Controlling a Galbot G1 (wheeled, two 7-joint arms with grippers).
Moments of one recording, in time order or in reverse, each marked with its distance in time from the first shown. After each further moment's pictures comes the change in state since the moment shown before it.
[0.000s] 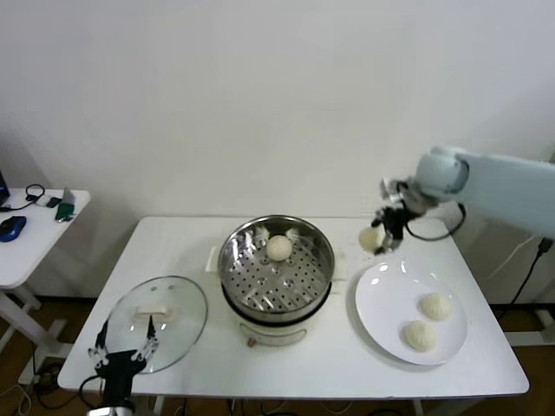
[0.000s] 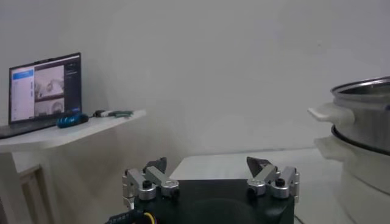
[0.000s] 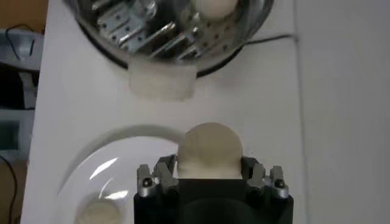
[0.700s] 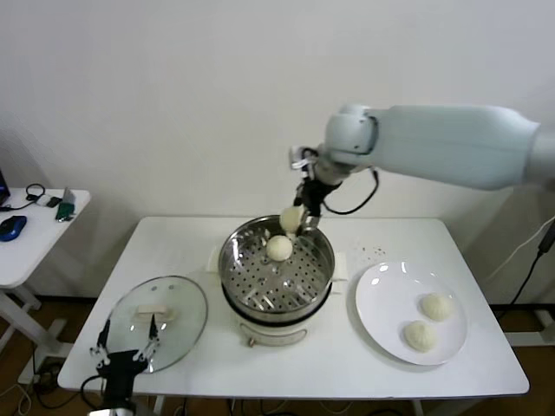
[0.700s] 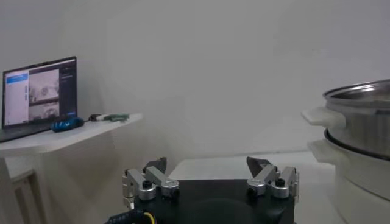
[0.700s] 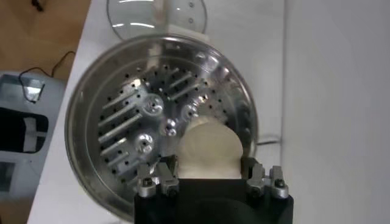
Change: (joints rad) left arm 0.014 0.005 0.002 -0.005 -0.001 -0.014 0.007; right arm -0.032 0.362 0.026 -0.004 0.186 -0.119 0.091
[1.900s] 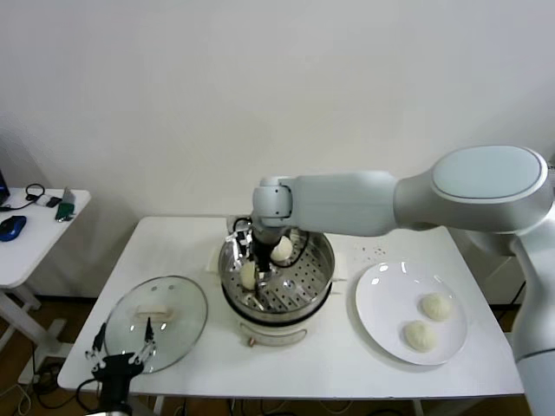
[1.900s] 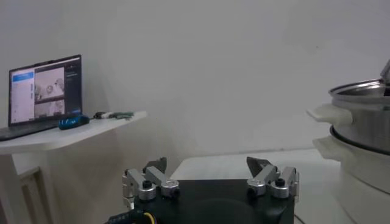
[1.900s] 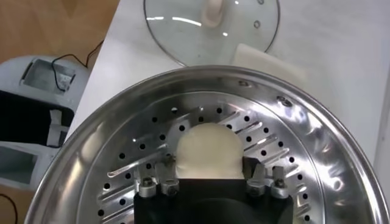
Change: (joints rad) left arm 0.008 0.000 -0.017 -0.002 -0.009 -0.005 0.000; right arm -0.231 0.208 0.041 -0.144 -0.096 -0.022 0.013
